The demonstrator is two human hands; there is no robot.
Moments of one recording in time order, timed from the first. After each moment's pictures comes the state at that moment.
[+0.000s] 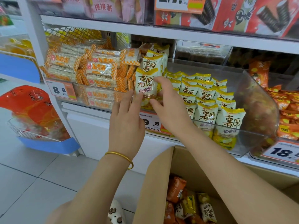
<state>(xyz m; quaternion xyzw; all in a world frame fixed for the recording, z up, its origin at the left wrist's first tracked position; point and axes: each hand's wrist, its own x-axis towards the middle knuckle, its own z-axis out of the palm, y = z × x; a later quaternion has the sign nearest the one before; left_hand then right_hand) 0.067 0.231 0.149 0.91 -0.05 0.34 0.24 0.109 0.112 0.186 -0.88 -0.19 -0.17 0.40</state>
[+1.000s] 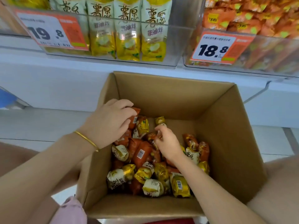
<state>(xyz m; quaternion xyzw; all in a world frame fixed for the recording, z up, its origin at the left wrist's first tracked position) -0.023 0.129 0.057 0.93 -0.33 -0.03 0.15 -0.076 -0.074 -0.057 -0.91 0.10 0.14 0.37</state>
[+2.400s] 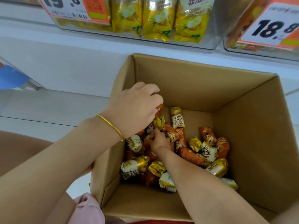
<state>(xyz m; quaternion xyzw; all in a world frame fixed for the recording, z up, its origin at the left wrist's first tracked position) -0.012 0.118 0.073 0.94 -0.31 -0.10 0.09 -0.059 0.001 -0.155 -0.87 0.23 0.31 0.31</state>
